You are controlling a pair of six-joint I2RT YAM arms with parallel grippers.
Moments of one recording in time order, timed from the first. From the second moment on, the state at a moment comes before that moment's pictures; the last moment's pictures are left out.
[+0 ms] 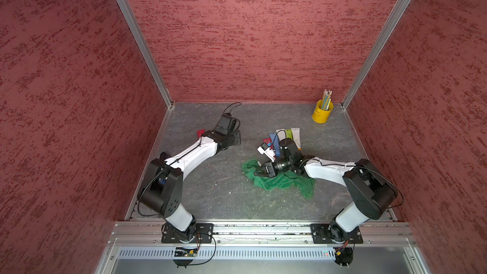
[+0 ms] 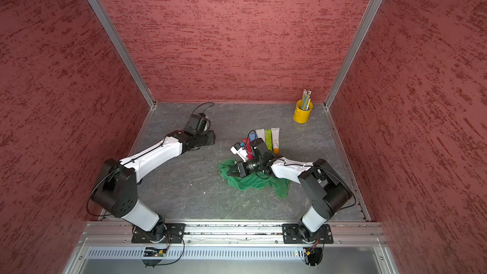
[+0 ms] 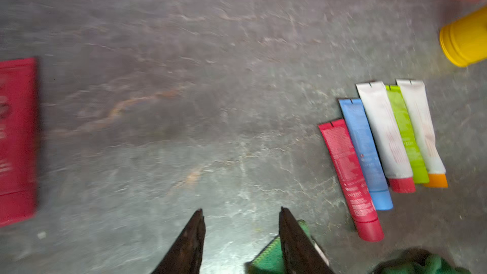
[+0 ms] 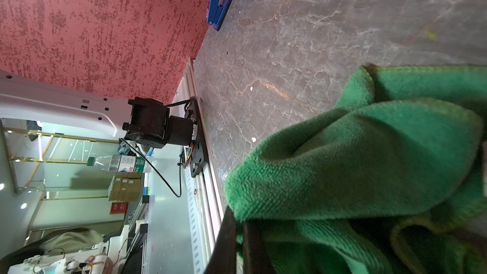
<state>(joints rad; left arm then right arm) -0.40 1.55 1.11 -0.41 -0.09 -0.46 0.61 1.61 0.77 0.14 -0.94 0.44</state>
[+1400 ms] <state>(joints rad) 0.02 1.87 1.21 -0.56 -0.07 -0.32 0.55 1.59 0.72 0.22 -0.85 0.46</state>
